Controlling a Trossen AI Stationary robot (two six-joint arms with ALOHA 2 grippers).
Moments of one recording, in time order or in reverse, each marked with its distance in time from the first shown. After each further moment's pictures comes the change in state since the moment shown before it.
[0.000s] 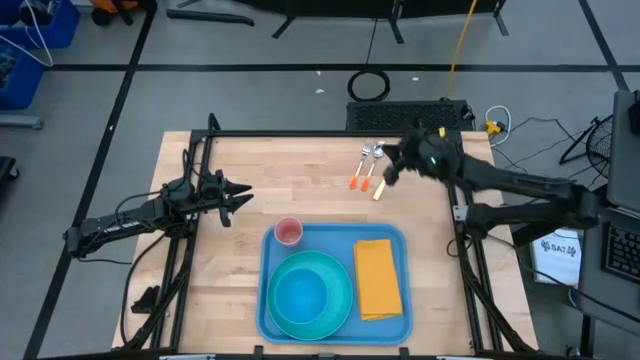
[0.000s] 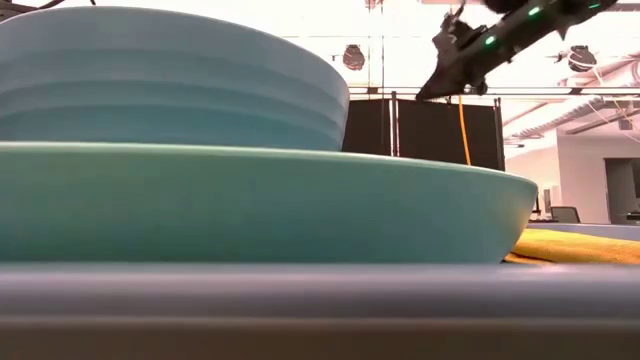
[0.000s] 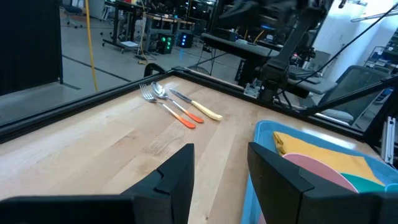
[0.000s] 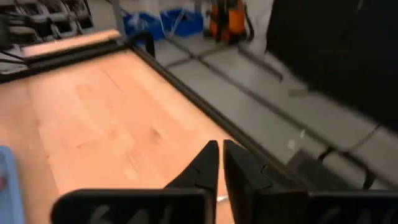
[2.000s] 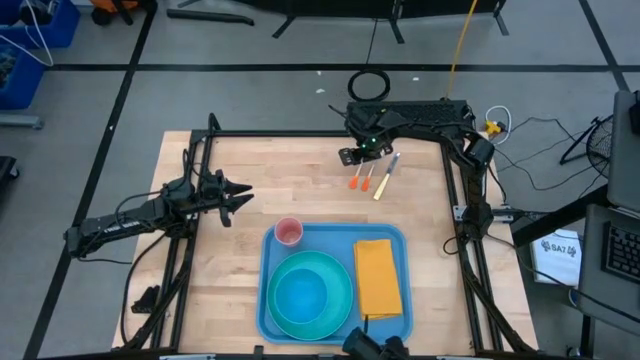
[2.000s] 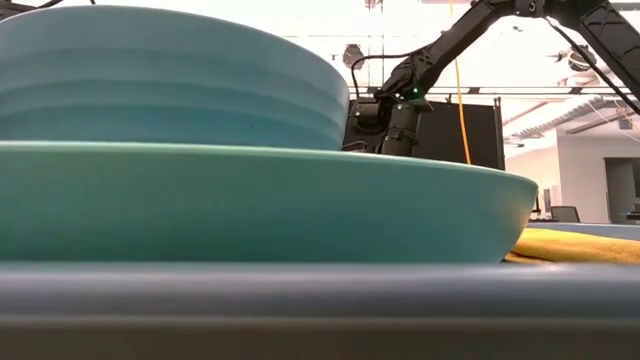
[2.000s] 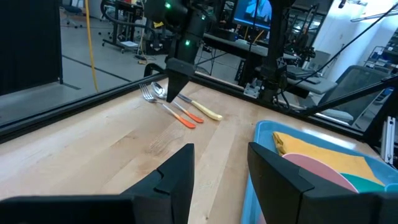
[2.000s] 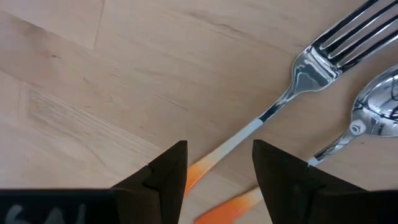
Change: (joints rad) left arm 0.000 0.000 0.000 0.000 0.000 0.000; right arm -0.267 1.021 0.751 -0.677 -0.426 0.490
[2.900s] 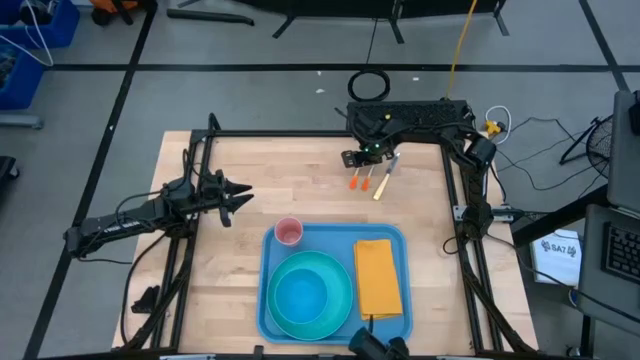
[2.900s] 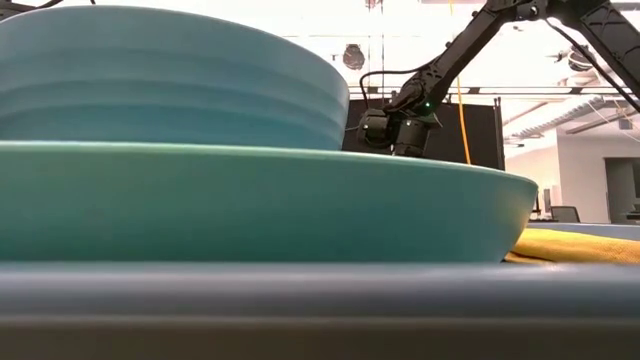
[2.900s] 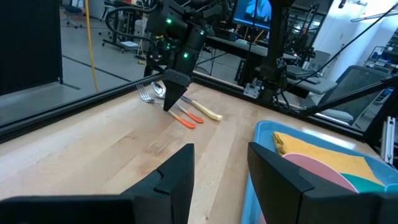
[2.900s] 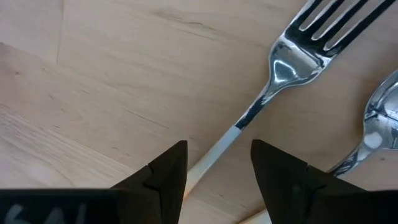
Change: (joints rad) left arm 0.000 0.000 0.000 0.000 0.000 0.000; right arm -0.020 -0.003 -0.149 0.180 -0.002 0.048
